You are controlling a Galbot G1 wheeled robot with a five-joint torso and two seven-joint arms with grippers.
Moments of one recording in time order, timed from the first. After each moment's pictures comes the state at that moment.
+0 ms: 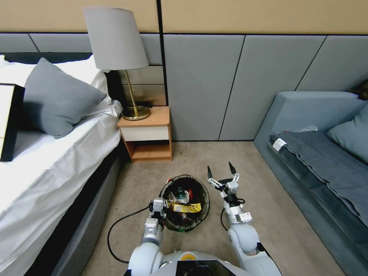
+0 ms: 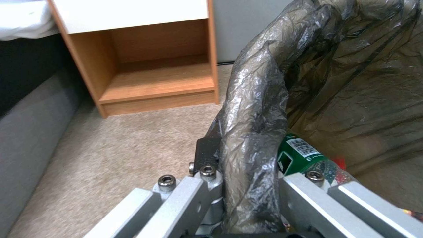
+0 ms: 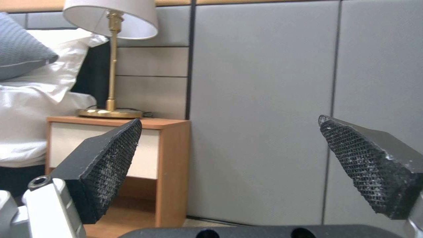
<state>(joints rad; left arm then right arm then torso) 1.71 -1.51 -0.26 -2.14 0.11 0.19 -0.18 -1.51 1.42 0.41 1.98 0.01 0.45 0.00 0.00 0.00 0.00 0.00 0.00</state>
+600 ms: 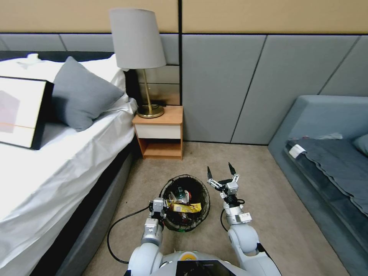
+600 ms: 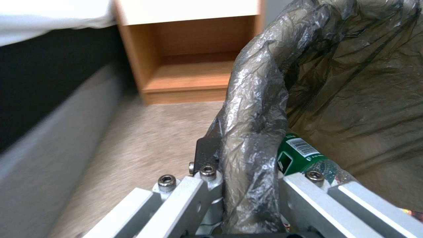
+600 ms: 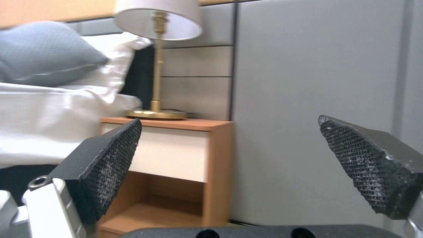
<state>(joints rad) 1.71 -1.51 -0.26 -2.14 0.11 0.19 -0.18 -1.51 1.43 0.41 1.97 0.01 0.45 -0.01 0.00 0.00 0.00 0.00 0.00</state>
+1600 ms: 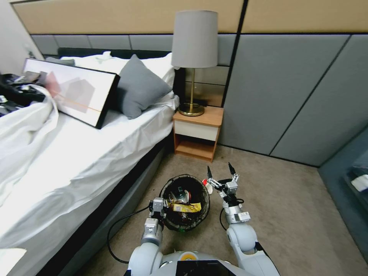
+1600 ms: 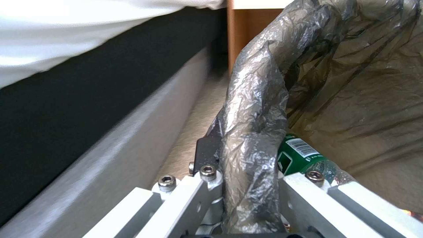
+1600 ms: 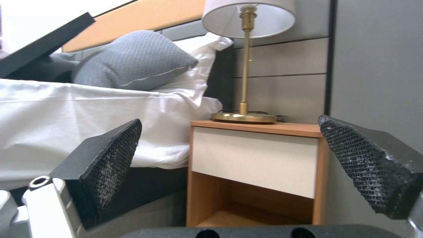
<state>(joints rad) 1.71 -1.51 -0.26 -2.14 0.11 0.19 -0.18 -1.50 1.44 0.41 1.96 0.01 0.45 0.00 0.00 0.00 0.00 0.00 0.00</state>
